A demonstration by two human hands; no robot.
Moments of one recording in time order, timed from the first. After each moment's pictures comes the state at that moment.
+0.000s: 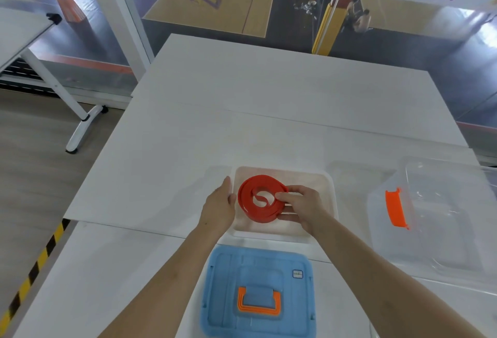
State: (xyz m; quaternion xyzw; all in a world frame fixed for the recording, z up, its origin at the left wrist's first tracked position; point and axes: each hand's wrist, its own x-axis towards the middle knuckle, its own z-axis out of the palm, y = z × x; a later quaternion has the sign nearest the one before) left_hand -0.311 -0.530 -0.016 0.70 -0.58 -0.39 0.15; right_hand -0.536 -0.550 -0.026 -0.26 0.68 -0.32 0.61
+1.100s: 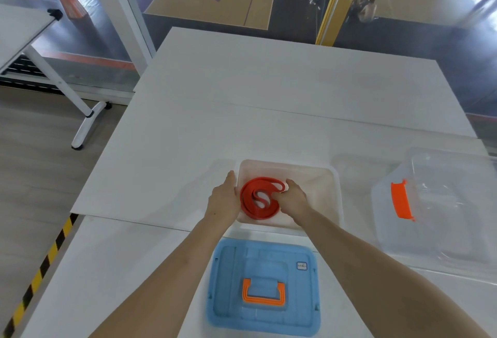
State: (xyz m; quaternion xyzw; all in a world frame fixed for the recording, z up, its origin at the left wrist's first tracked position) left_hand -0.315 -0.534 -0.020 0.72 -0.58 -0.37 0.10; right_hand -0.512 -0.561 -0.075 -0.42 0.76 -0.14 0.48
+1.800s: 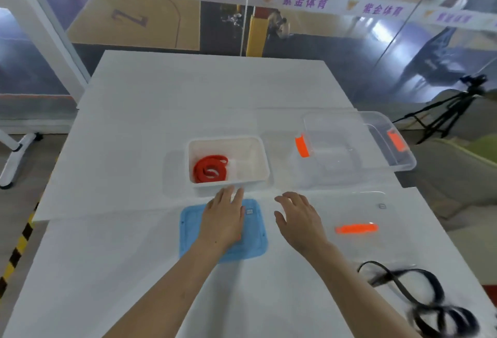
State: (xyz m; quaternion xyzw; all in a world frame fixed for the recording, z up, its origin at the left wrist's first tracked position) left_hand -0.386 -0.340 0.043 0.54 -0.82 -0.19 0.03; right_hand -0.588 -0.273 0.066 -0.65 0.75 -0.08 0.10
